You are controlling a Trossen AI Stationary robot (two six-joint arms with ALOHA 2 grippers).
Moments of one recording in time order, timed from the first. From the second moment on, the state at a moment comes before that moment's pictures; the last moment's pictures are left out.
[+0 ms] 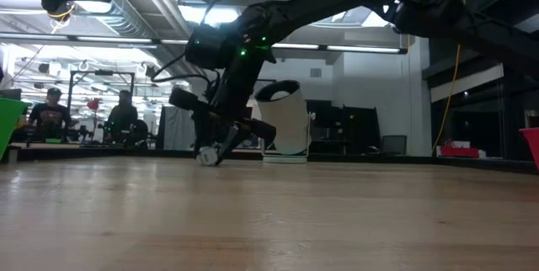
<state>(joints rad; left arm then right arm) -0.26 0.27 0.80 -0.90 -0.71 -0.73 -0.16 2.61 2.33 -0.89 0.02 0.98</state>
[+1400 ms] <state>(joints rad) -0.26 0.27 0.80 -0.95 -0.74 -0.75 -0.06 2.18 2.33 -1.11 -0.07 0.71</state>
